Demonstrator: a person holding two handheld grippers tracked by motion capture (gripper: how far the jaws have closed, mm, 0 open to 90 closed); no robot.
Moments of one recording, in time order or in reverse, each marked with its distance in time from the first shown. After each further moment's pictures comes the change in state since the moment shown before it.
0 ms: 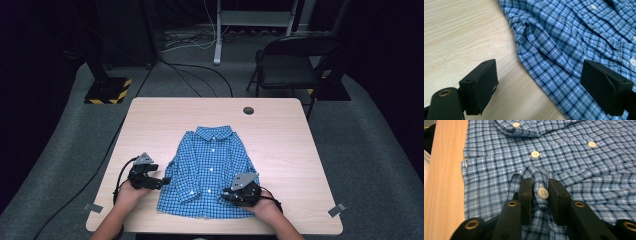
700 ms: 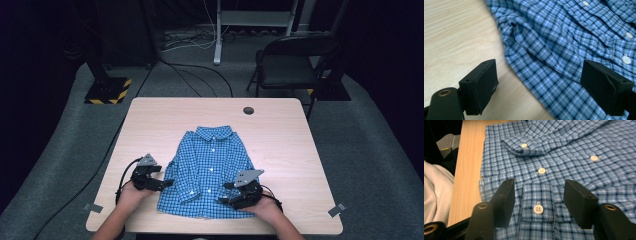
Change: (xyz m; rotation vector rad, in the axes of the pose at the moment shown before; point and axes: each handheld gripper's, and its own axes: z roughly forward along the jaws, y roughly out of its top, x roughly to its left) left arm -0.009 0.002 0.006 0.017 -0.029 0.038; right arm -0.002 0.005 -0.010 -0.110 0.060 0.069
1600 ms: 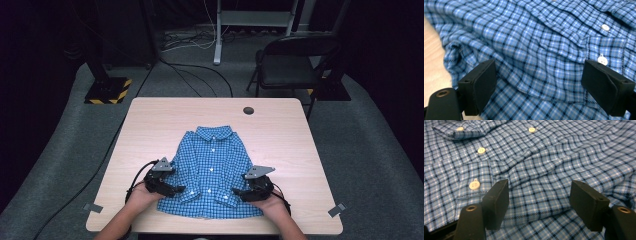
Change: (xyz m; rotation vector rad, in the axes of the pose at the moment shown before) left arm -0.030 0.013 0.023 0.038 -0.072 0.174; right arm -0.024 -0.024 -0.014 0.067 -0.275 0.154
